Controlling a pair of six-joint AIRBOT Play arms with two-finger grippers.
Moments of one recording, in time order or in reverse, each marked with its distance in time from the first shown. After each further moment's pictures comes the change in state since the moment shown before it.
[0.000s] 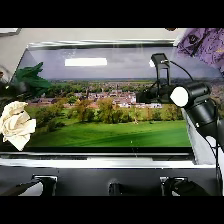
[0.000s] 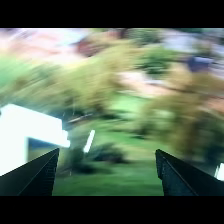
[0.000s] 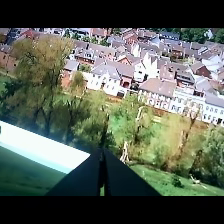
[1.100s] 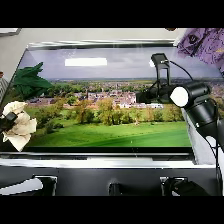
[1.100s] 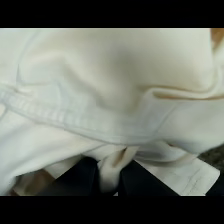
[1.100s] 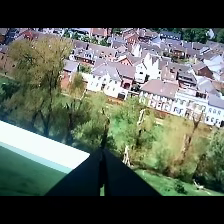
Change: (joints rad) left arm 0.458 -0.204 -0.379 -0.026 0.465 -0.046; right arm 0.000 0.000 0.000 0.000 0.002 0.000
